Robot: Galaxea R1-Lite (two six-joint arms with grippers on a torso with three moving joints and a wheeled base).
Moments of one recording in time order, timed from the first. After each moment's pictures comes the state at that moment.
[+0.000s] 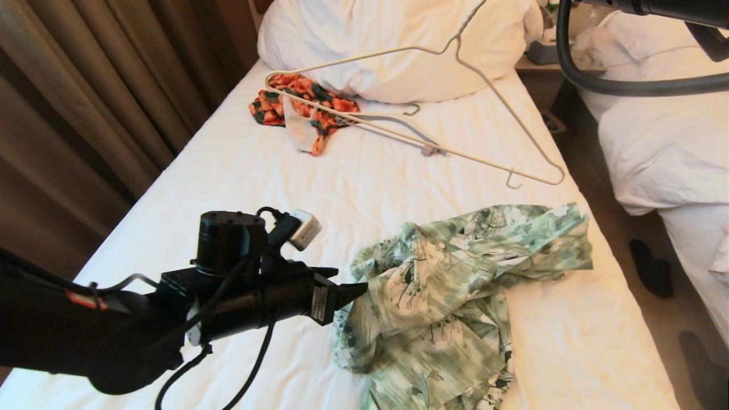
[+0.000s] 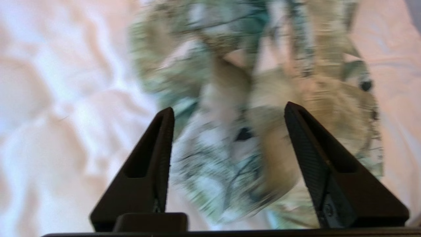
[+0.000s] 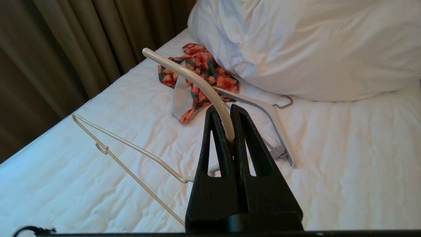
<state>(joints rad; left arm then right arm) -0.53 1.70 -0.67 -0.61 -0.20 -0.01 0.71 1.73 -1.94 -0.06 -0.24 -0.16</state>
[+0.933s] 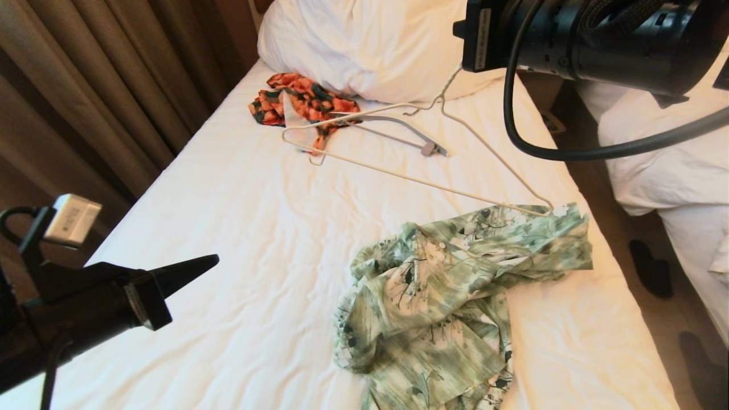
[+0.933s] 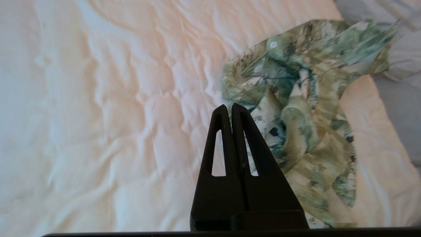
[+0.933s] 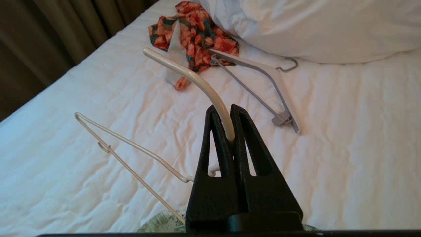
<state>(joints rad) -0.12 1.16 -0.41 -0.57 -0.38 -0.16 0.70 1.78 -1.85 -0.06 -0.27 -0.12</state>
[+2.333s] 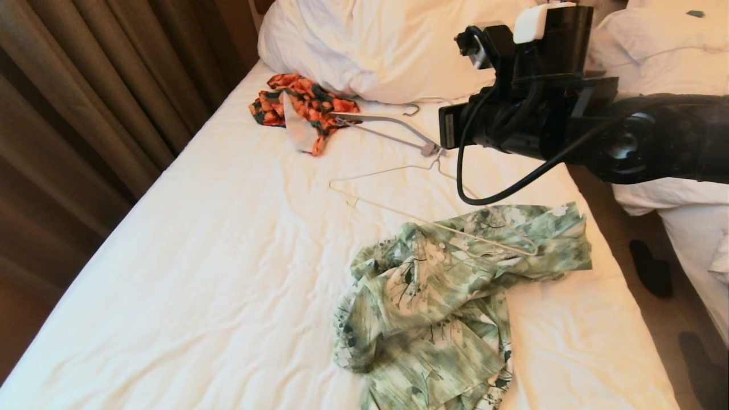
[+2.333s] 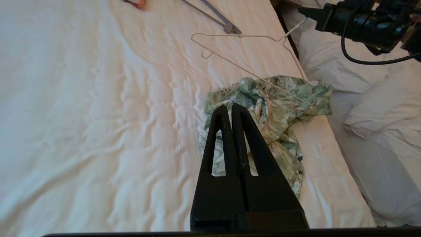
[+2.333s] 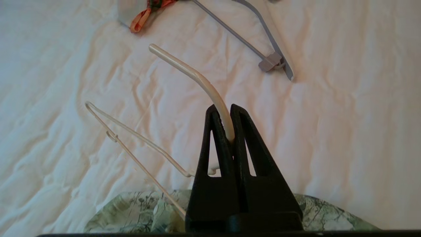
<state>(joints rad) -0.09 0.38 -0.55 0.10 -0.23 -0.33 0.58 1.99 -1.86 -0.07 -0.26 -0.06</state>
